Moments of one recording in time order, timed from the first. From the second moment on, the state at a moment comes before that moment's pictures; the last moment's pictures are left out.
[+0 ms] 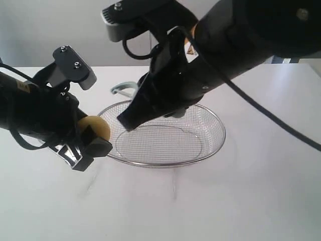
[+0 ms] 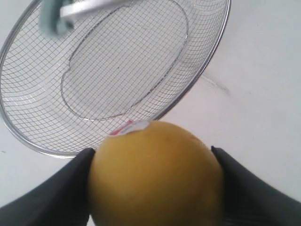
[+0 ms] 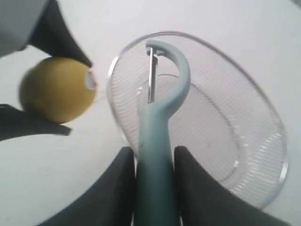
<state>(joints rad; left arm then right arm) -0.59 1.28 -0.87 -0.41 0.59 0.70 0.87 1.40 -1.27 -0.19 0.79 0.08</state>
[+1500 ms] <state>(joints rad) -0.59 1.28 -0.87 -0.41 0.60 0.70 0.66 1.76 -1.25 -0.39 0.48 0.27</state>
